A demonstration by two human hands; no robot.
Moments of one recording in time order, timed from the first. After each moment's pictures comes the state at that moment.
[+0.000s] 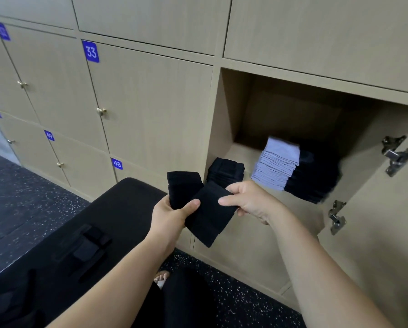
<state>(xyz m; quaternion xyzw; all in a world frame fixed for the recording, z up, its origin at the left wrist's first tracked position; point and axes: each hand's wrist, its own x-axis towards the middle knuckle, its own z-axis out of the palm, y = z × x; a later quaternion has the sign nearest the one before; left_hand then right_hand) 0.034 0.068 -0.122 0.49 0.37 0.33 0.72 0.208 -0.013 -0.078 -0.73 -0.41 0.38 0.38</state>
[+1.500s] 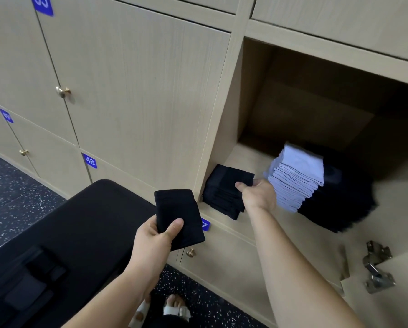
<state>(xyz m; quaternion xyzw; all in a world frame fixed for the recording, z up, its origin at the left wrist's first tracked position) 0.096 0.140 -0.181 0.48 0.41 0.32 0.71 0.334 0.117 -0.170 -0.90 -0.12 0.08 0.41</state>
